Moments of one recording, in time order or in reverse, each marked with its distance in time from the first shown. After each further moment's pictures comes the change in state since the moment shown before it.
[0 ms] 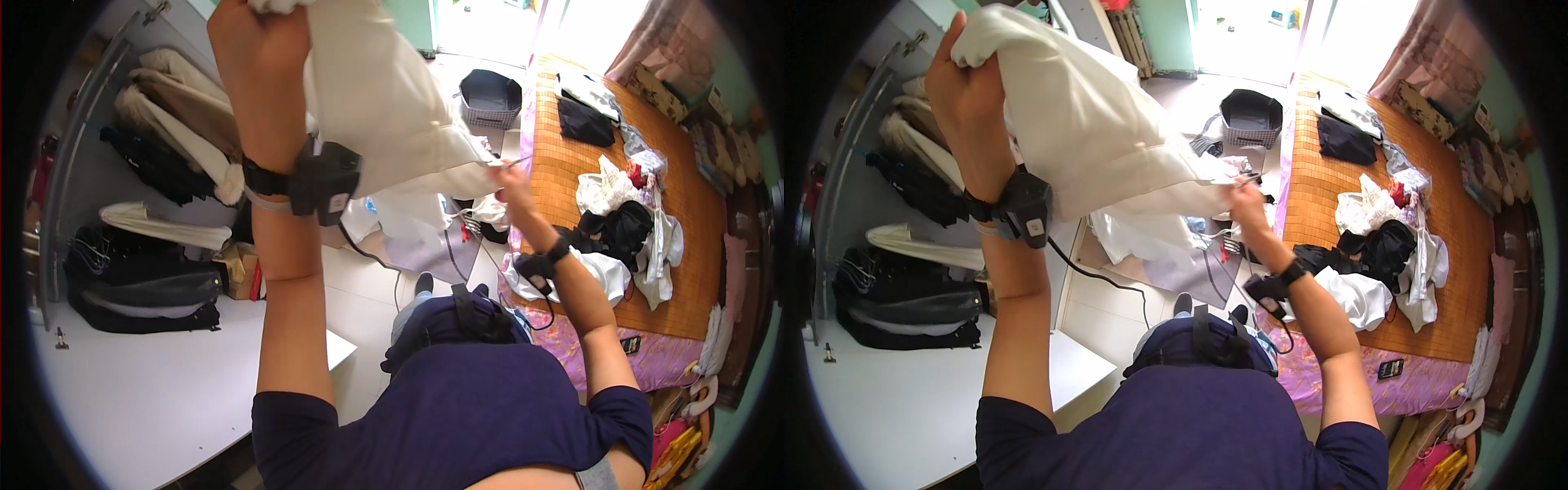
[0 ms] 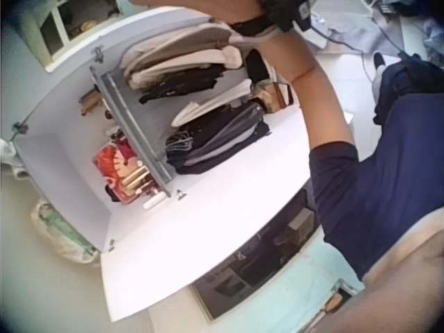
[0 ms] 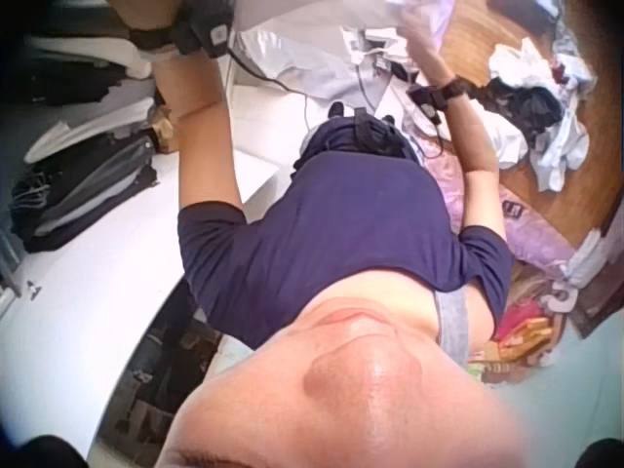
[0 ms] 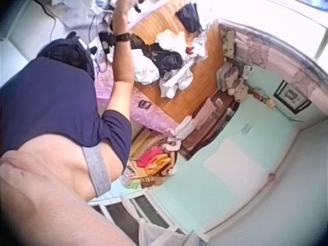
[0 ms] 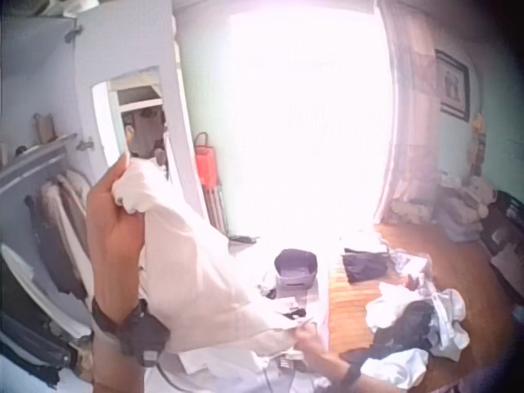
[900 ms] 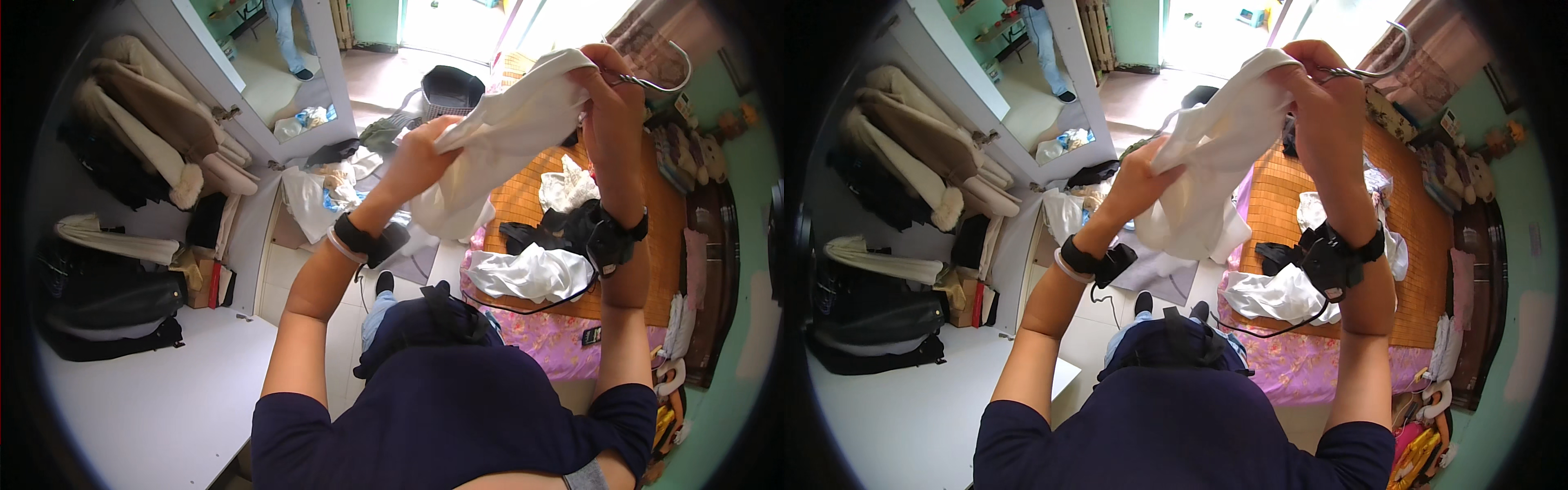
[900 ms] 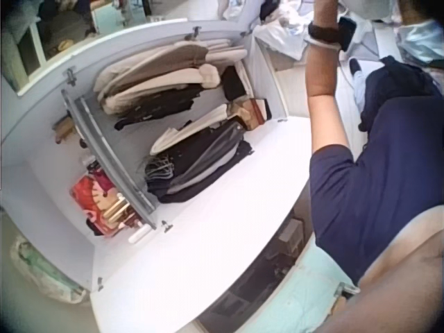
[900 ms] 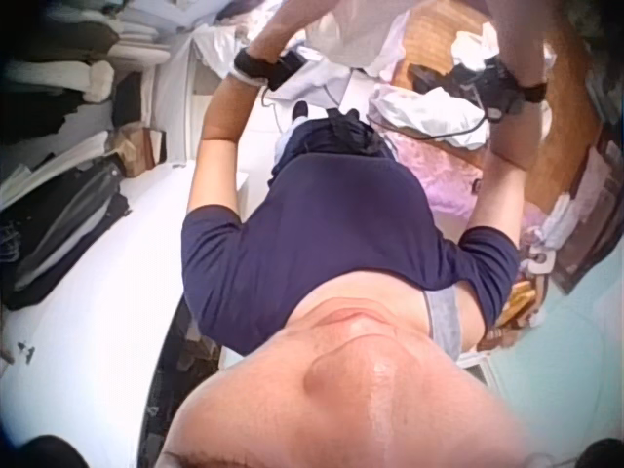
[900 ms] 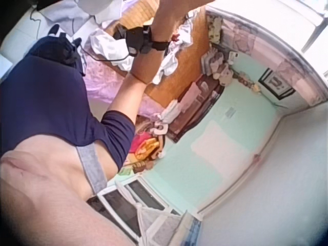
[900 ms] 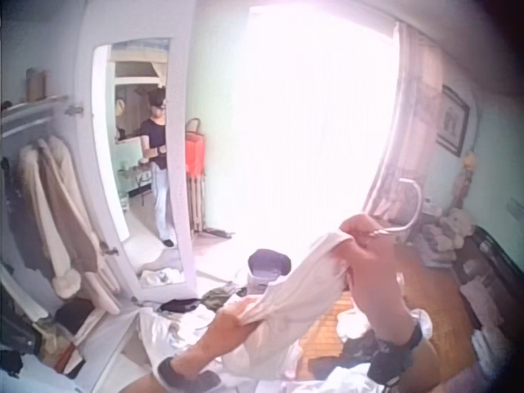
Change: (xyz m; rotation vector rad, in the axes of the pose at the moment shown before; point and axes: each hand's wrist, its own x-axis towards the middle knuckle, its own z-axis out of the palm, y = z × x) left_hand -0.118 -0.125 0.081 0.363 -0.069 -0.420; right_hand -0.035 -0.215 0.028 -0.166 -0.040 -0.743
